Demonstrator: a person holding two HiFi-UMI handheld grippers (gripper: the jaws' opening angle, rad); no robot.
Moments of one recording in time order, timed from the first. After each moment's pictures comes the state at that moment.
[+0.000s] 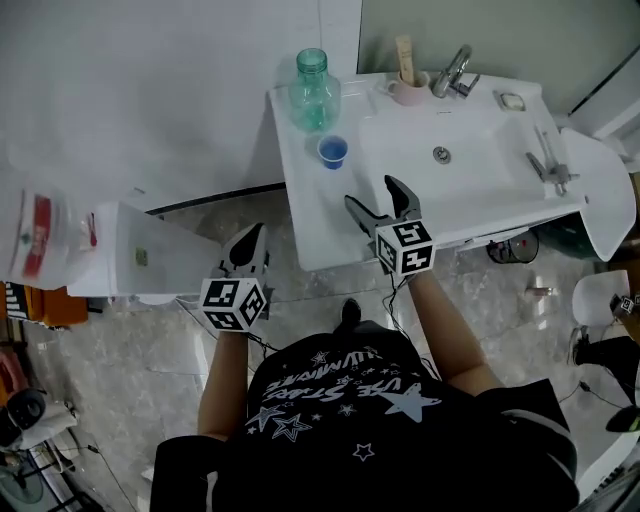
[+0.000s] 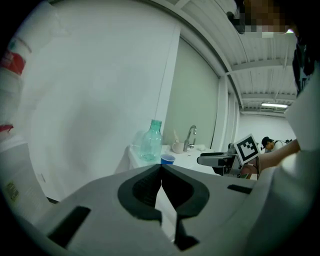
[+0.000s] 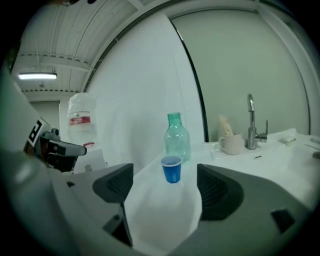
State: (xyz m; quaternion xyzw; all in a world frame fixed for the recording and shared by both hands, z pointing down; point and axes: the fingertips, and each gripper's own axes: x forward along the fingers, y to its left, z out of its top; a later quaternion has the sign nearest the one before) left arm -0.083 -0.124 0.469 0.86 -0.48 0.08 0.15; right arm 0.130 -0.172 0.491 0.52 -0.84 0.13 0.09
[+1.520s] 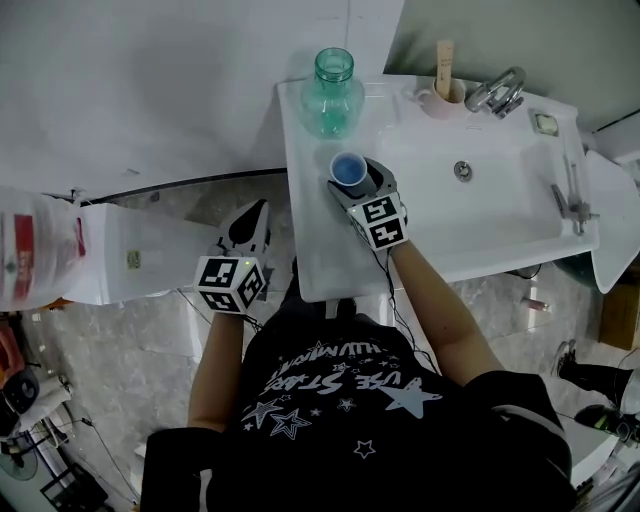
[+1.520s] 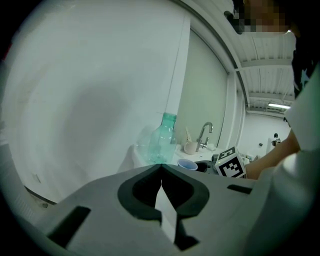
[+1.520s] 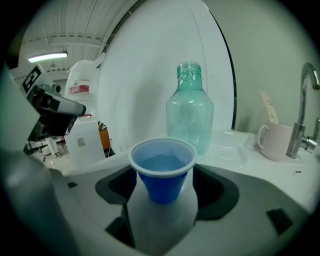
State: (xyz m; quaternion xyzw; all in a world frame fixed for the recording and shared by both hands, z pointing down) left arm -0.080 -0.237 0.492 0.85 -0.48 0.09 0.17; right arm 0.075 -0.305 0.585 0.45 -0.86 0.10 0.21
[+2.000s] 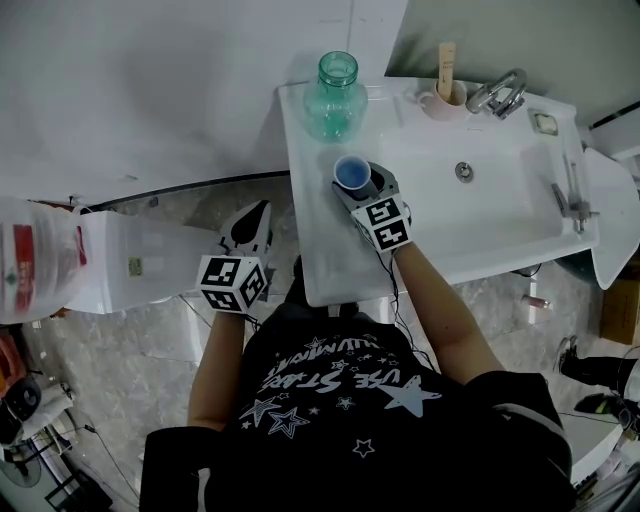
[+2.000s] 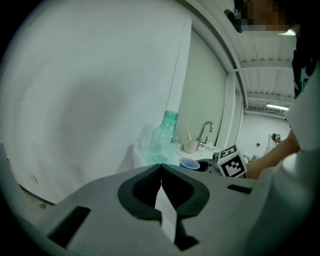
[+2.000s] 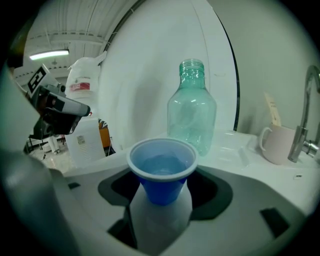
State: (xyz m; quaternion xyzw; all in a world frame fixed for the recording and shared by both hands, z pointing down) left arm -0.086 -0.249 0.499 0.86 -0.47 0.10 0.18; right arm 0.071 -0.310 0.586 0.44 -0.86 0.10 0.23
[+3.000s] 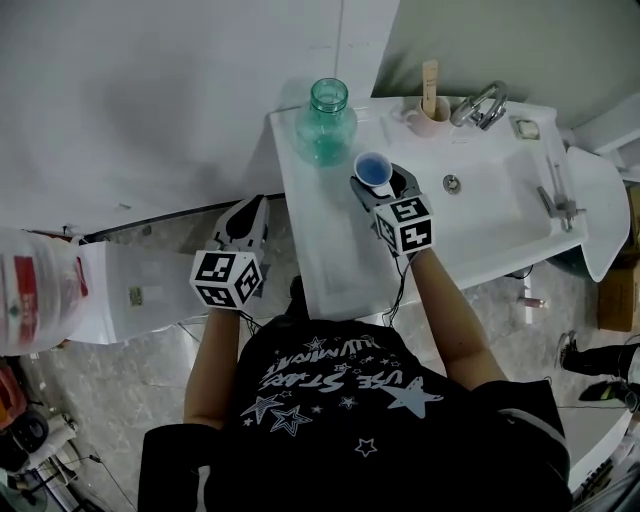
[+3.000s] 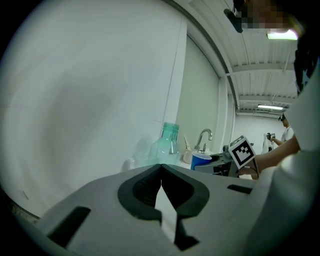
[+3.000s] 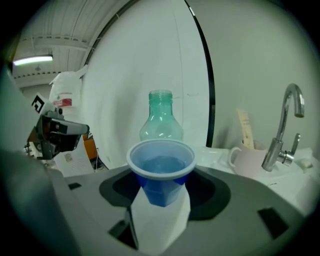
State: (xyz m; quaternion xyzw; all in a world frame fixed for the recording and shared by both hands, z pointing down) left arm -0.079 -0.300 0.464 0.88 -0.44 0.07 0.14; right arm 0.125 -0.334 0.515 0.51 -0.83 0.12 0.19
